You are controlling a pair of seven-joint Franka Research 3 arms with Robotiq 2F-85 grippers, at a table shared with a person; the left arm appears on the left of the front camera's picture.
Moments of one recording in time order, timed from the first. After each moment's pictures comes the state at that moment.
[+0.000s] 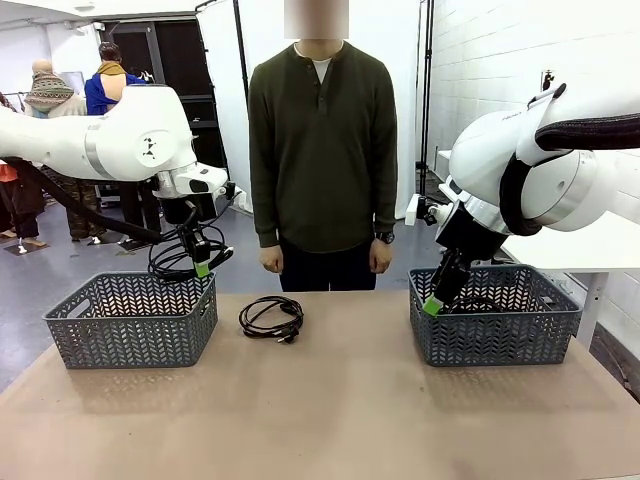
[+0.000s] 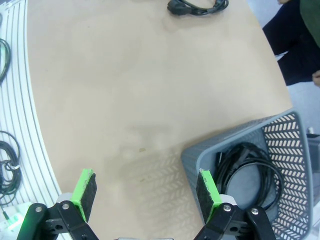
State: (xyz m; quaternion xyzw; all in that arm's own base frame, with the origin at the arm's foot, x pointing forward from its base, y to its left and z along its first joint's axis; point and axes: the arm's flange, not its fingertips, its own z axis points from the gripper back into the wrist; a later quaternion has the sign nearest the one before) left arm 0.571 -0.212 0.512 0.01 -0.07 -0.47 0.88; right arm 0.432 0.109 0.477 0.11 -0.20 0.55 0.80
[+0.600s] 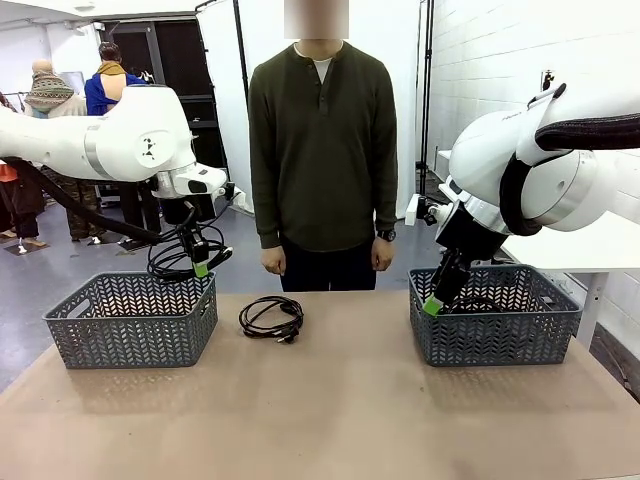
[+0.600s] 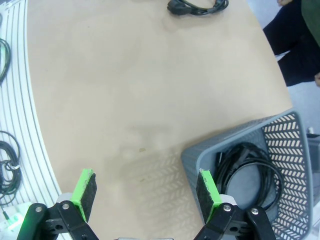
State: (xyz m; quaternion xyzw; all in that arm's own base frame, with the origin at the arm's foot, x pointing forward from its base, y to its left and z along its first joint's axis) left arm 0.573 -0.209 0.511 0.01 -0.07 -0.47 0.88; right arm 0.432 0.109 0.477 0.11 -0.20 0.55 0.80
